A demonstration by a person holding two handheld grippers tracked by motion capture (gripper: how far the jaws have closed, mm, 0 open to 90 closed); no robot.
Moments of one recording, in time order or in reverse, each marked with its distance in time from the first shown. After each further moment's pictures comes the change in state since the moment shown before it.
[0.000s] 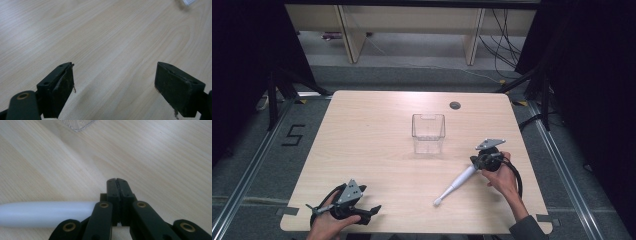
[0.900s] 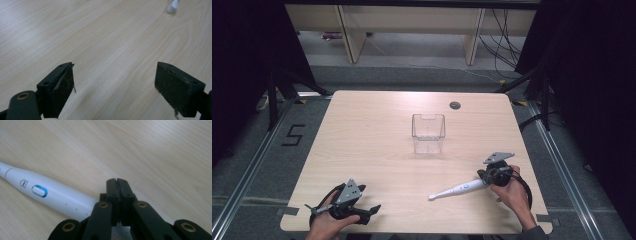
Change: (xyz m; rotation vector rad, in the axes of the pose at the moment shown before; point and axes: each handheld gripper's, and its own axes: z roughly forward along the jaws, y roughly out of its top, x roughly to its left) left arm 0.001 0.001 -0.002 -0.004 0.007 0.017; right arm 0.013 -0.035 -0.029 0.048 0.011 -0.020
